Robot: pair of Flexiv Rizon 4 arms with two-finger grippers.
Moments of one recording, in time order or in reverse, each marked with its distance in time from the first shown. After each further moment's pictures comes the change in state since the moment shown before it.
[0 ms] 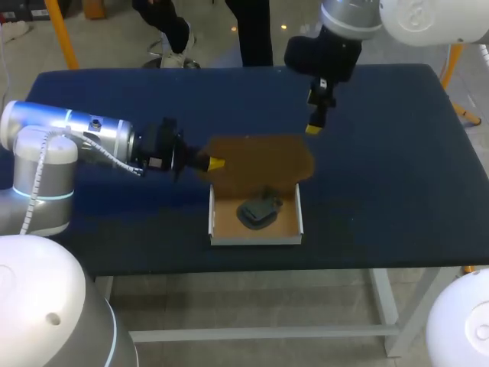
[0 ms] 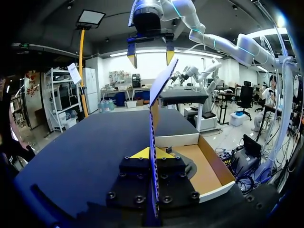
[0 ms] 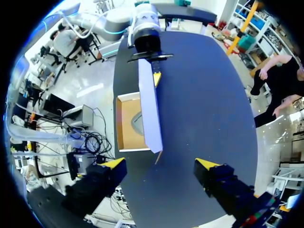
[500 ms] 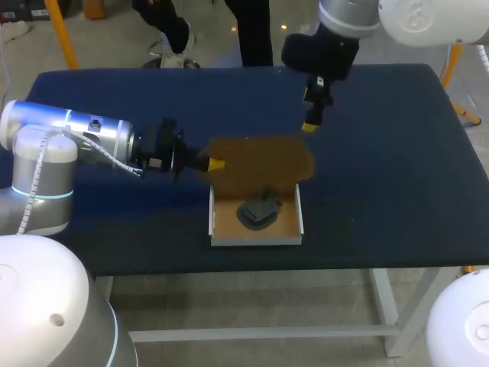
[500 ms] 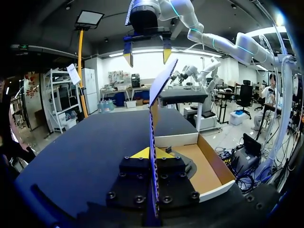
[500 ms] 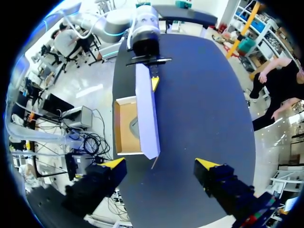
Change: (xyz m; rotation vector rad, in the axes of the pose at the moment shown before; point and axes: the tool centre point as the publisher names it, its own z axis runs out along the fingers) left arm 0.002 0.000 -0.001 -0.004 0.004 0.008; right arm -0.004 0.010 -0.001 -0.020 -0.013 -0.017
